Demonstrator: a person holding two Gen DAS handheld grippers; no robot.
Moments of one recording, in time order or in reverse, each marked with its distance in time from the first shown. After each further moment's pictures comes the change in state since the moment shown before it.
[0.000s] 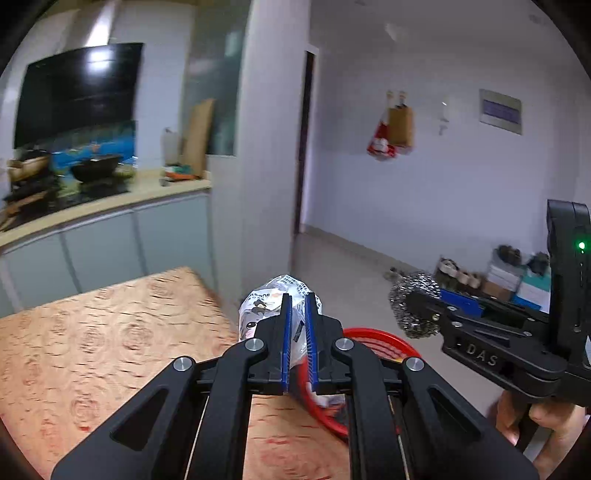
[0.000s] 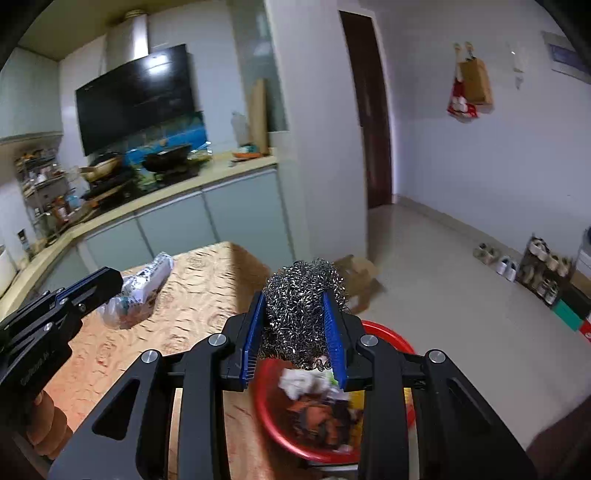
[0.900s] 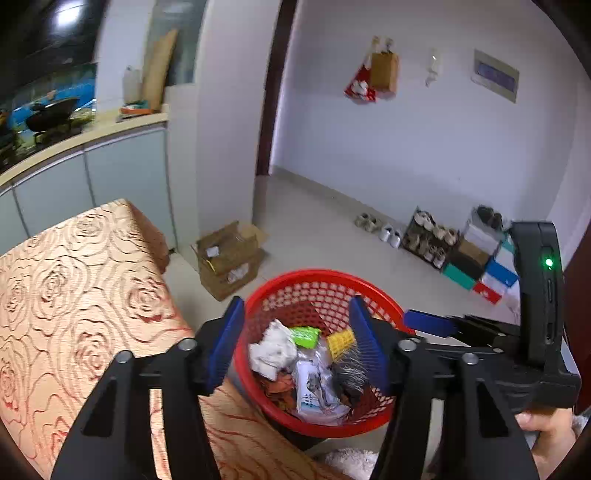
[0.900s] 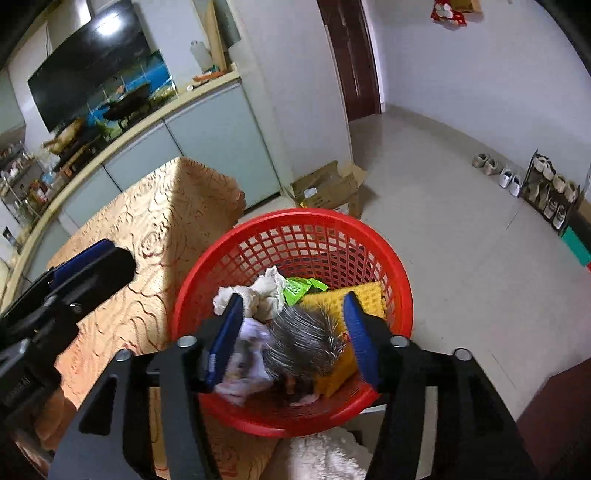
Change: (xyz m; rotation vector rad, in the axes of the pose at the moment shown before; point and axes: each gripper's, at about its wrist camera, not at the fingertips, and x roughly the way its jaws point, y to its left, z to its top) left arm 0.093 -0.025 -0.042 -0.041 0.210 -0.100; right arm 0.074 -0.057 -0.060 0.140 0.300 0.035
